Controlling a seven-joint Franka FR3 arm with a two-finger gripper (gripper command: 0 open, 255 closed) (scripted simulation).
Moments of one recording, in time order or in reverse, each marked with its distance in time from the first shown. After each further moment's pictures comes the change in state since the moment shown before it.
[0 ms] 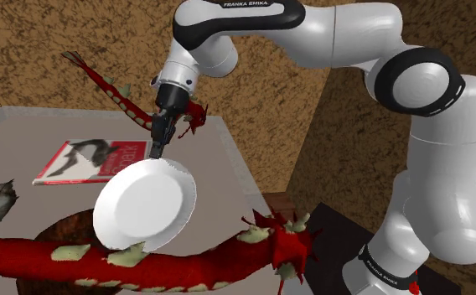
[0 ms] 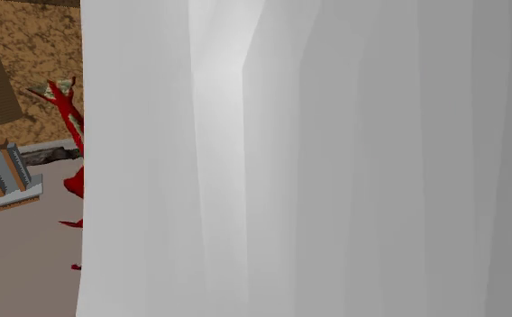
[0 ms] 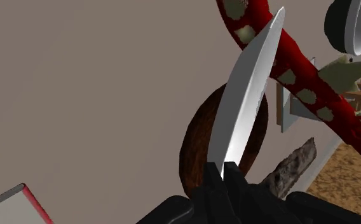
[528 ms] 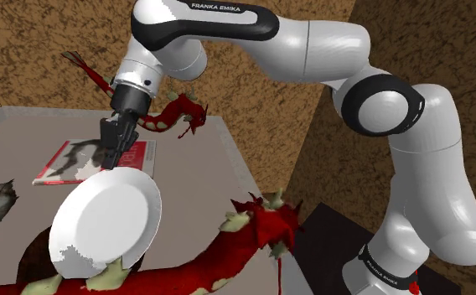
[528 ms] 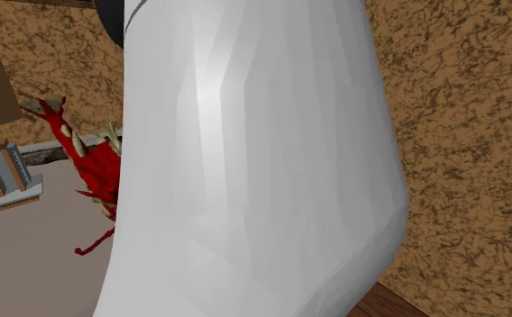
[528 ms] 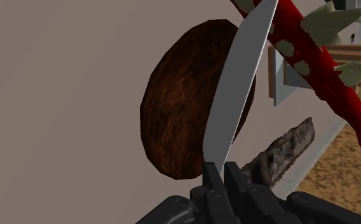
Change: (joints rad) arm 0.079 0.210 0.041 0.309 -0.005 0.006 0.158
